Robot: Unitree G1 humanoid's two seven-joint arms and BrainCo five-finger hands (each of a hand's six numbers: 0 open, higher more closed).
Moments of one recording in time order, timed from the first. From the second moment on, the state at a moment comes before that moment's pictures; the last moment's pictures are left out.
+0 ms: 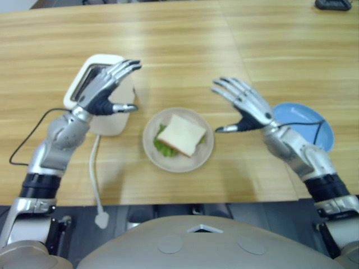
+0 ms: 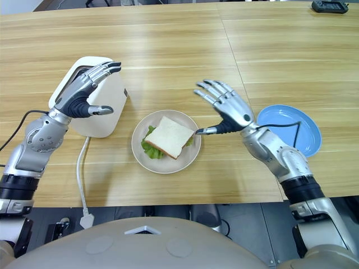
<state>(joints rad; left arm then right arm) -0.11 0.68 -0.02 0.00 0.27 -0.63 -0.16 -0.07 -0.73 0.14 0.10 -0.55 -0.69 -0.30</state>
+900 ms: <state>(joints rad) -0.01 0.67 -0.34 0.28 0.45 -0.70 -0.49 0.12 -0.68 0.38 0.17 -0.09 -0.75 0.61</state>
